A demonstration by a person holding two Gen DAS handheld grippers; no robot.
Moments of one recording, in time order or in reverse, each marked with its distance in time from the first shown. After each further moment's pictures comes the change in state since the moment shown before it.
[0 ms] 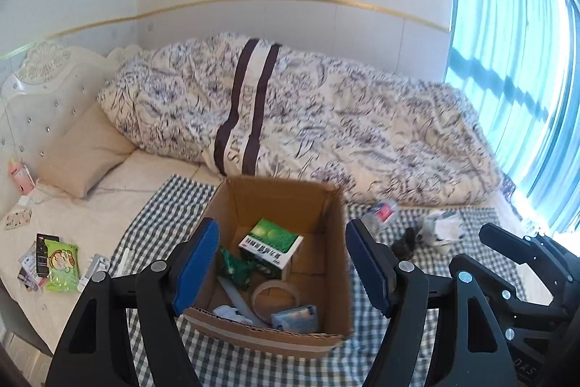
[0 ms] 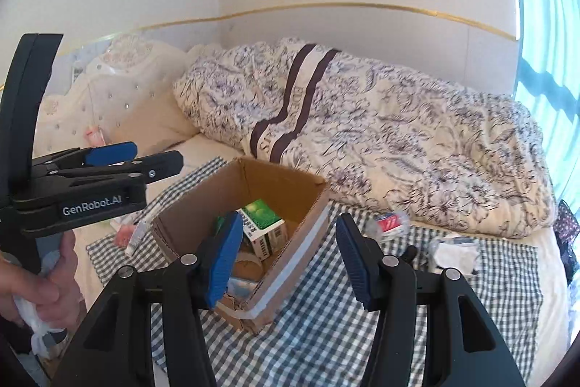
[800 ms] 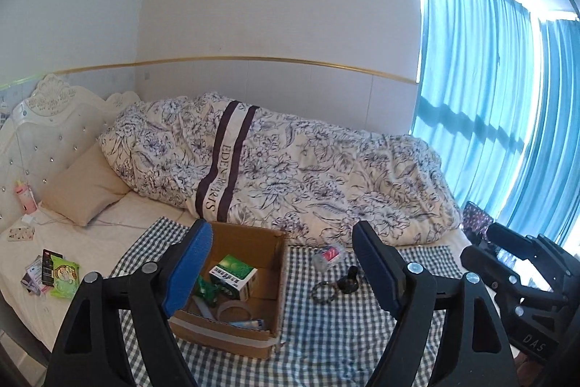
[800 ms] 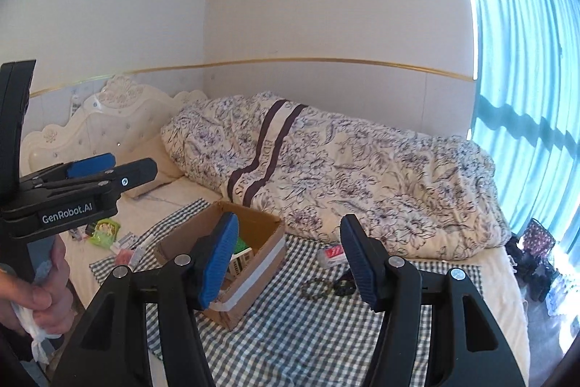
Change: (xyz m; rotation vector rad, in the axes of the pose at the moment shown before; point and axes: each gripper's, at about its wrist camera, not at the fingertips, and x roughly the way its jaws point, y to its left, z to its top) left arm -0.136 -0.058 0.010 -0.009 -0.197 -0.062; right arm -0.155 -0.036 0.013 0.000 -0.169 -0.094
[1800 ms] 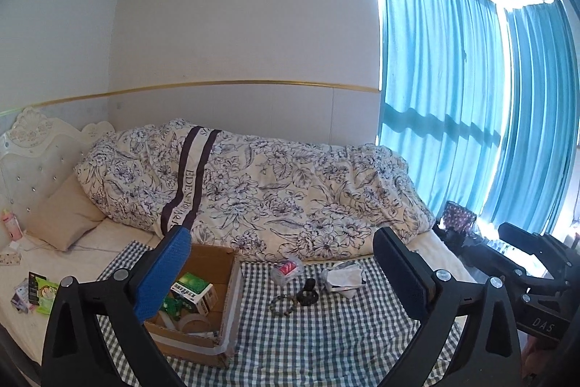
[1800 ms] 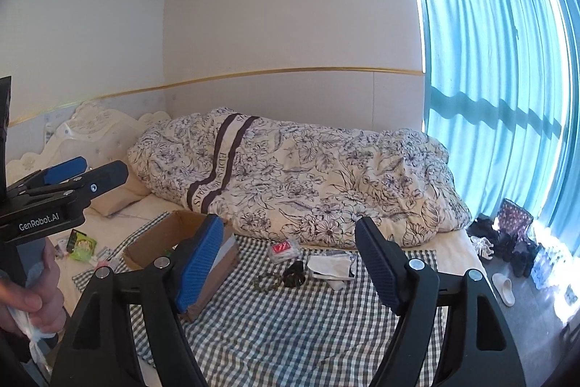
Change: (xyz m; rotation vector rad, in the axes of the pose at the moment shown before) left arm -0.016 -0.092 -0.002 0.080 -0.075 -0.067; right arm -0.052 -0.096 -0.018 0.097 -0.028 -0.110
